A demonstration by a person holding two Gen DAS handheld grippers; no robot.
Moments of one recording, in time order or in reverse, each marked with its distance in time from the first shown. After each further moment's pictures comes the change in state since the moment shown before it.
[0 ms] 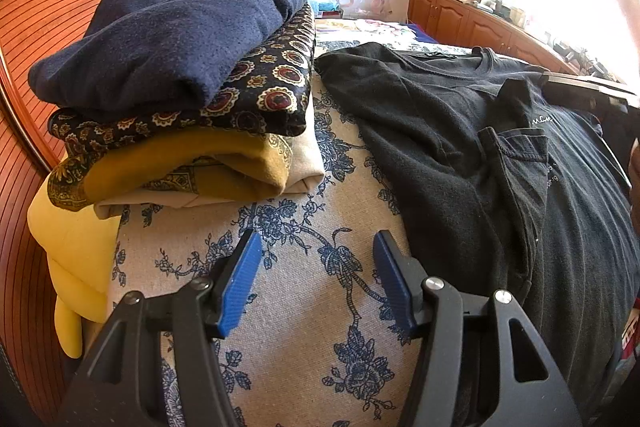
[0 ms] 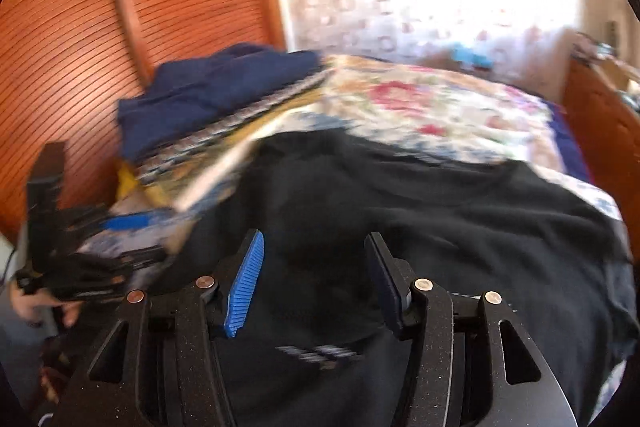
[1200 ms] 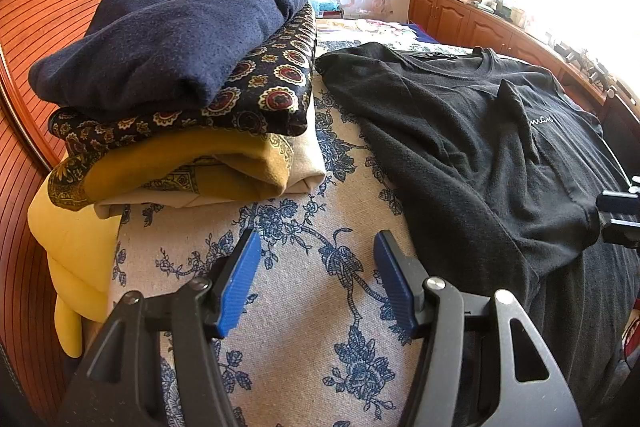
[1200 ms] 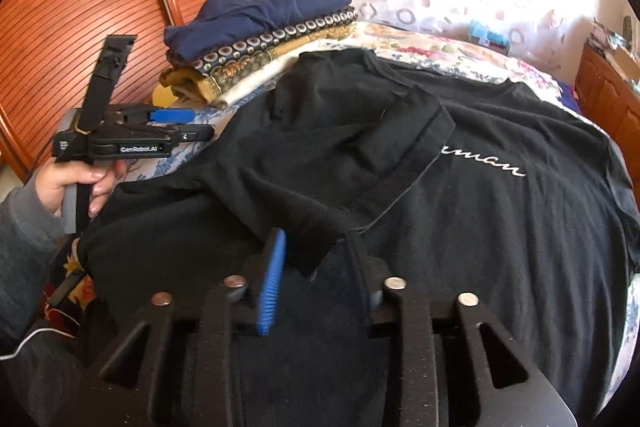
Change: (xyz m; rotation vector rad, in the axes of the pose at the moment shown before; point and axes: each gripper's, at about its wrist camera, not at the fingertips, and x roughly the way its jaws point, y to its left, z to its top) left arm 0.000 0.000 0.000 0.000 0.000 0.001; right arm -0.047 0.017 -0.094 -0.029 0.088 0.029
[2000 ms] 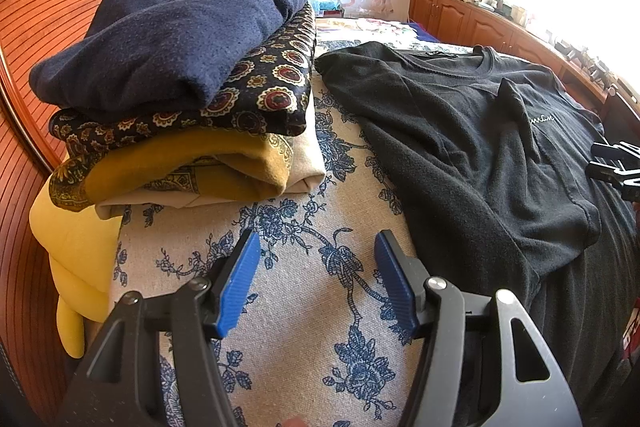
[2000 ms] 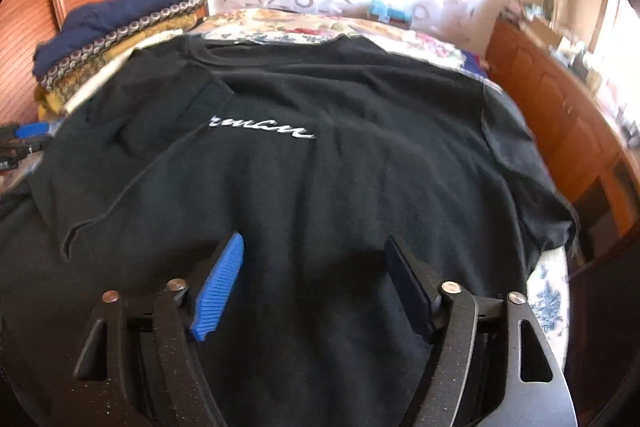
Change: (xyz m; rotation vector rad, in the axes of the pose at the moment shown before) left arm 0.001 0.002 0.001 0.001 0.002 0.007; right arm -0.003 -0.127 -0.022 0.145 0.050 -0.298
